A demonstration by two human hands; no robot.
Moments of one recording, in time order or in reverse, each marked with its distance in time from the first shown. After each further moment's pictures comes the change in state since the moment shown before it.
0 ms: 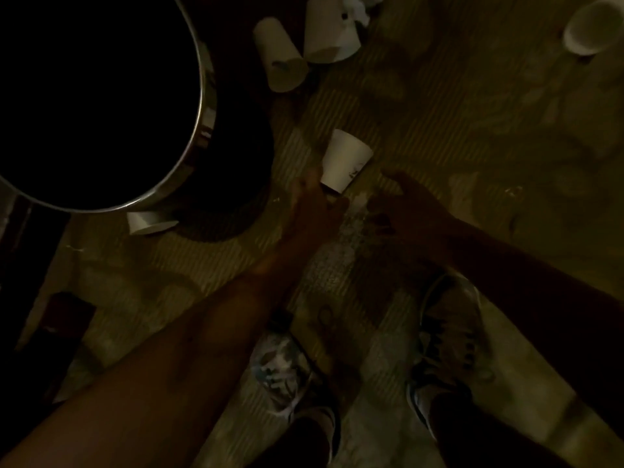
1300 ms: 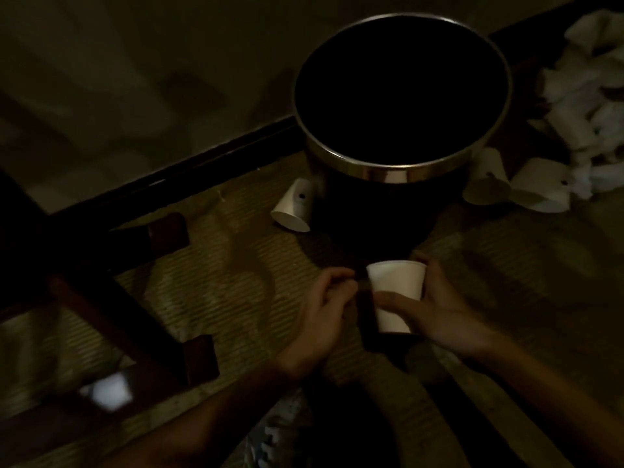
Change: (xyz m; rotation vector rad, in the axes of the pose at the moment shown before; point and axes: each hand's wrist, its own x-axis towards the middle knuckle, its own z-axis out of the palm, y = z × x) left_hand -0.078 -0.134 -0.022 -0.944 0.513 -0.041; right_hand 0.043 0.026 0.115 -0.507 -0.504 -0.478
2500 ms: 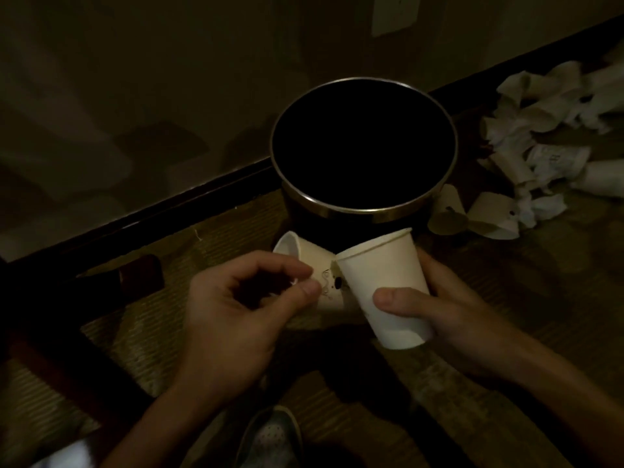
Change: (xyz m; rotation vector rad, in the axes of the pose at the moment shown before) left_hand -0.063 0.144 -0.054 0.201 0.129 0.548; right_hand -0.053 -0.103 -0.011 0.171 -0.240 -0.201
